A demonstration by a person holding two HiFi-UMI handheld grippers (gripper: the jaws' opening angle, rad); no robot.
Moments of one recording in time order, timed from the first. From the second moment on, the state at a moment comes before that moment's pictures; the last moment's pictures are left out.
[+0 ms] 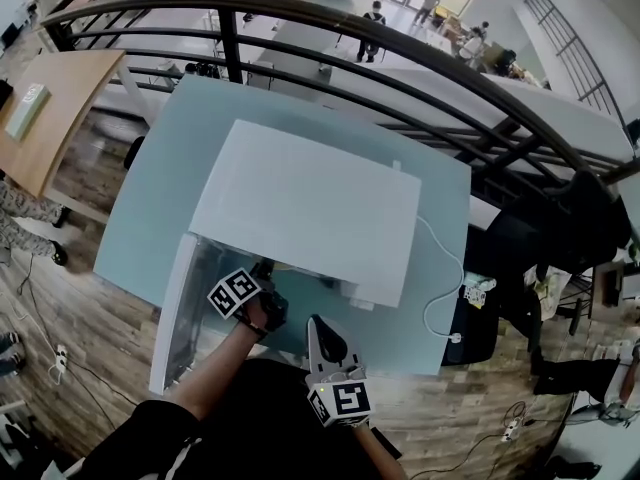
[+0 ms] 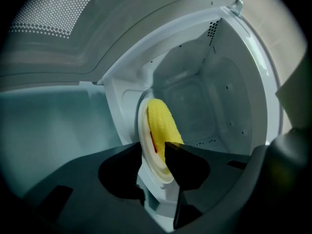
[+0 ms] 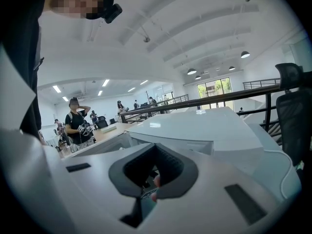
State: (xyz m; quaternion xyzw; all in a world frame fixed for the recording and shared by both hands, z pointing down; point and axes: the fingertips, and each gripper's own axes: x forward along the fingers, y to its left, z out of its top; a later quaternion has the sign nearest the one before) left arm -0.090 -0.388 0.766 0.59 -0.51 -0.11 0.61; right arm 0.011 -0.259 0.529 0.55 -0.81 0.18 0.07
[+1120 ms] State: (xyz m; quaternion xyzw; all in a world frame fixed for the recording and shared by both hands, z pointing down) left arm -0.088 -0.368 0.768 0.60 -0.52 -0.08 0.60; right arm 0.019 -0.253 0.530 0.56 -0.80 0.19 0.07
